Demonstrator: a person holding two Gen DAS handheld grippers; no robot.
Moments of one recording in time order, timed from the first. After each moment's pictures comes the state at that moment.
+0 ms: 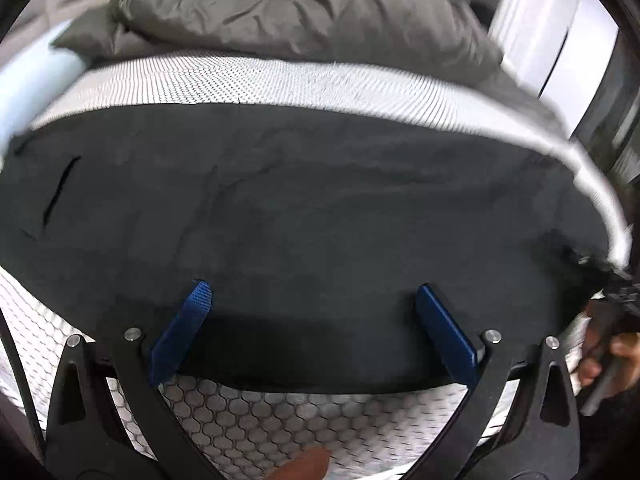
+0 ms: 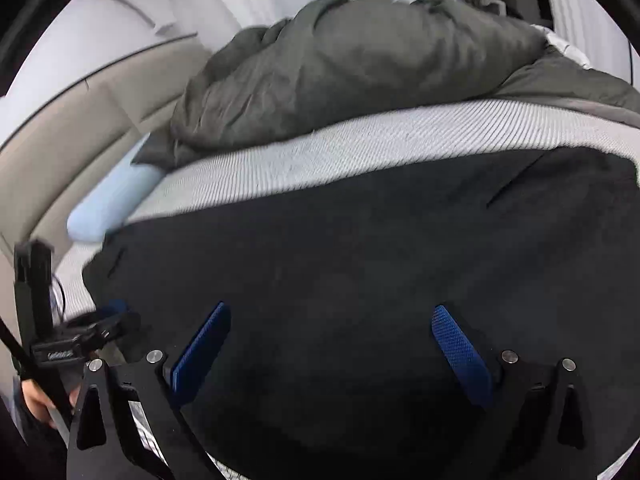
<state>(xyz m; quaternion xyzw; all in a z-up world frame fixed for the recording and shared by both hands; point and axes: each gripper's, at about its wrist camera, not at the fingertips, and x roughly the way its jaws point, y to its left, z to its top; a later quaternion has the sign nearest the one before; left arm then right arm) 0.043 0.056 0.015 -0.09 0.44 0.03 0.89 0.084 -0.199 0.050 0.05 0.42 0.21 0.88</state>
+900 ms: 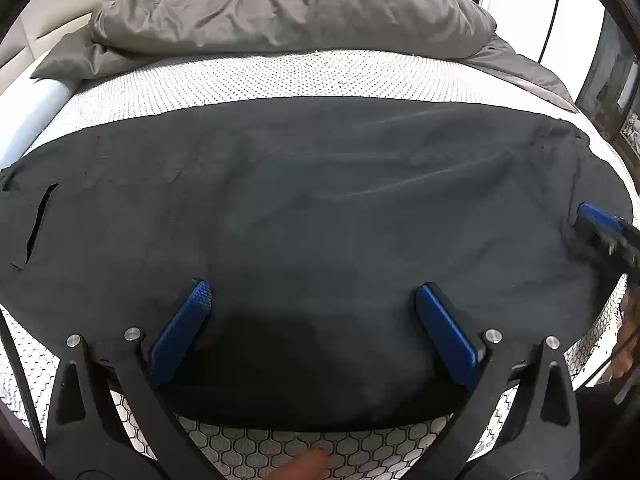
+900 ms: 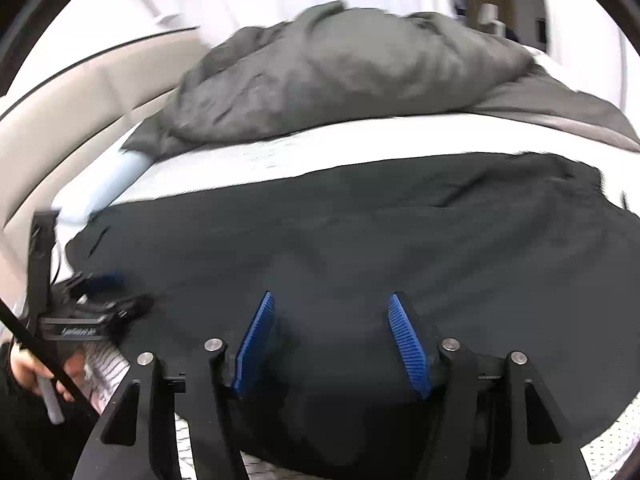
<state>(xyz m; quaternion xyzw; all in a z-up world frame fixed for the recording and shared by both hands) 0.067 0.034 0.015 -0.05 0.45 0.02 0.89 0.065 -0.216 0.053 -0.01 0.40 0.22 0.89</state>
